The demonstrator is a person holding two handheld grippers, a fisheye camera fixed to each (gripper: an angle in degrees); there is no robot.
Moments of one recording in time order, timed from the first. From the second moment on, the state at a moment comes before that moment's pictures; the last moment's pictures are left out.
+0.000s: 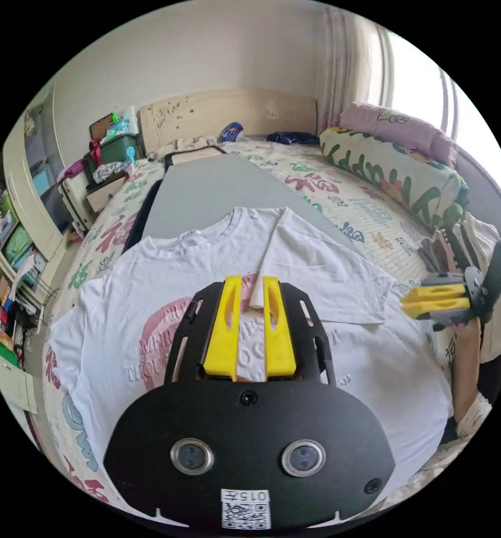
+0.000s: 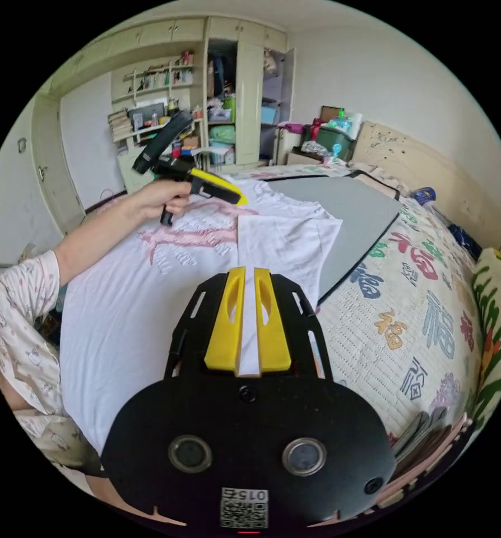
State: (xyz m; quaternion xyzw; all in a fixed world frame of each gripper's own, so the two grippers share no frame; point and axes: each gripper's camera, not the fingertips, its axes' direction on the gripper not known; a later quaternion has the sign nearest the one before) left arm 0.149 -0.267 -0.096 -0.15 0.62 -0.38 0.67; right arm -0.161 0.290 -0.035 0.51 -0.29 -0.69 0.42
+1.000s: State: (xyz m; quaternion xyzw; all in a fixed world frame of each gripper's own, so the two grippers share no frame) left arm -0.083 -0.400 -0.041 -0.01 0.78 -0.33 0.53; right arm -0.298 0.095 0.048 0.52 -0.19 -0.65 0.52
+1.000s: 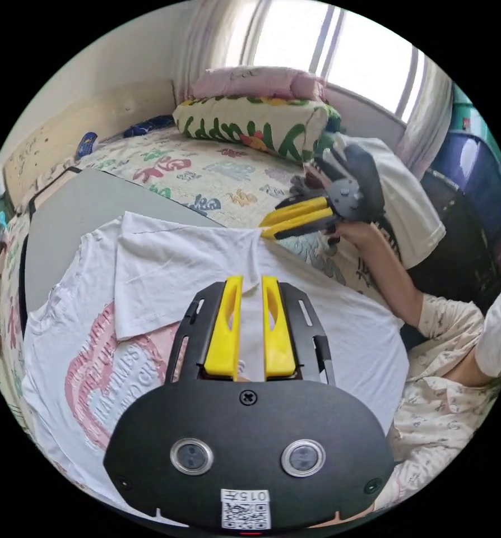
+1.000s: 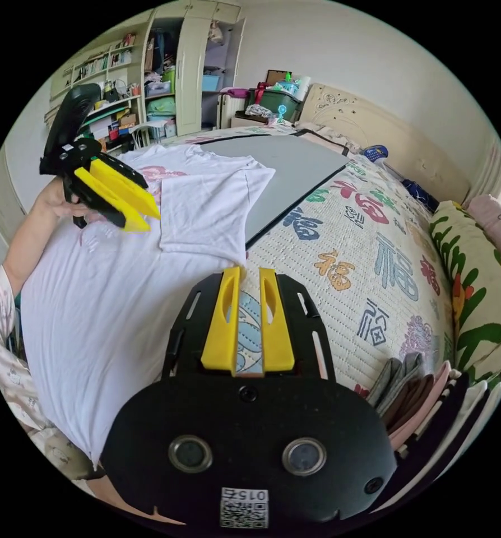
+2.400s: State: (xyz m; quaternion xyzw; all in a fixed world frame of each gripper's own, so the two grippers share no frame) left arm -0.336 0.087 0.218 -0.27 0.53 -0.72 0.36; right arm -1.003 0.536 0.263 0.46 -0.09 -0.76 0.44
